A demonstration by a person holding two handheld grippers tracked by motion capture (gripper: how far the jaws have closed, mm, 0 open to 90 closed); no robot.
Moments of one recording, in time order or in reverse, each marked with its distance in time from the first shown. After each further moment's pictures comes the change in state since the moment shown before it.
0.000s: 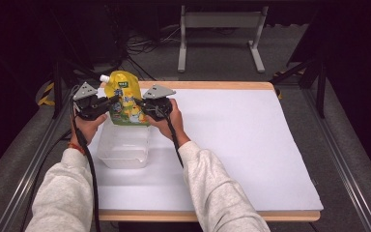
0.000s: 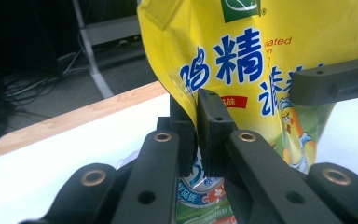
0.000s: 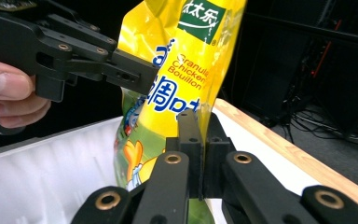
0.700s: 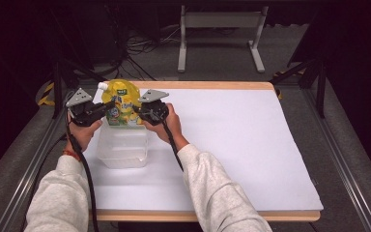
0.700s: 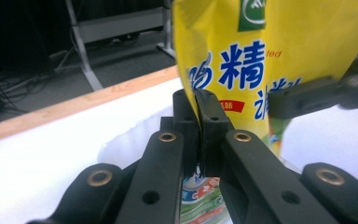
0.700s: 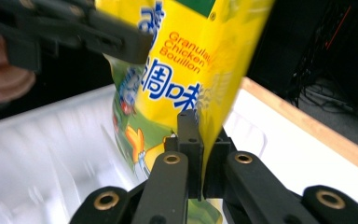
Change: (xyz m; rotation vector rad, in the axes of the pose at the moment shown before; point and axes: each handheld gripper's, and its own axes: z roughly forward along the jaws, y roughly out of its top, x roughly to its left) left arm -0.003 -0.012 -0.012 0.006 -0.020 0.018; right arm 0.010 -0.011 0.010 0.126 0.016 0.012
